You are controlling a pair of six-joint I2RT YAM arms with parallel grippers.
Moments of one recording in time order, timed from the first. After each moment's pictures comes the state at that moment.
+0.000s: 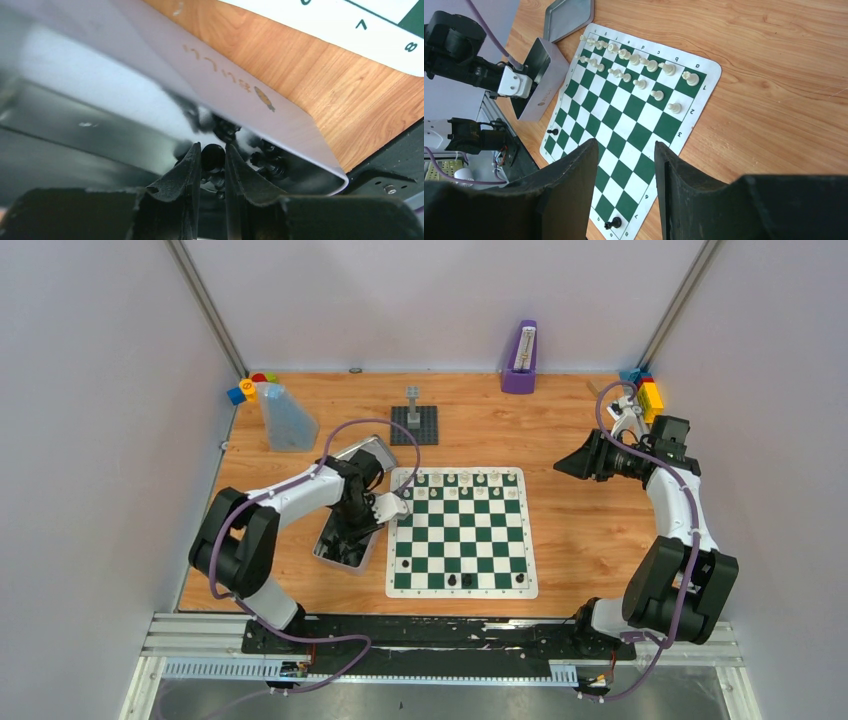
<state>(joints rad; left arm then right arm) -0.50 1.62 0.96 -0.90 0.14 0.71 -0.34 1.38 1.03 -0.57 -1.05 -0.15</state>
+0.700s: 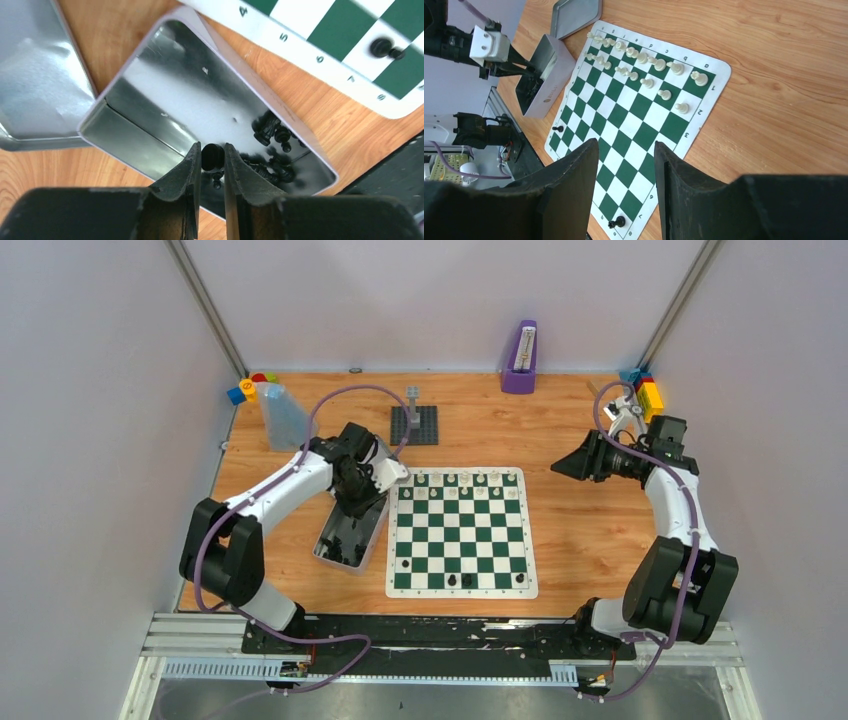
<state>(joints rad) -0.45 1.55 1.09 -0.88 0.16 0.63 -0.33 1.38 1.03 -0.58 -1.07 -0.16</state>
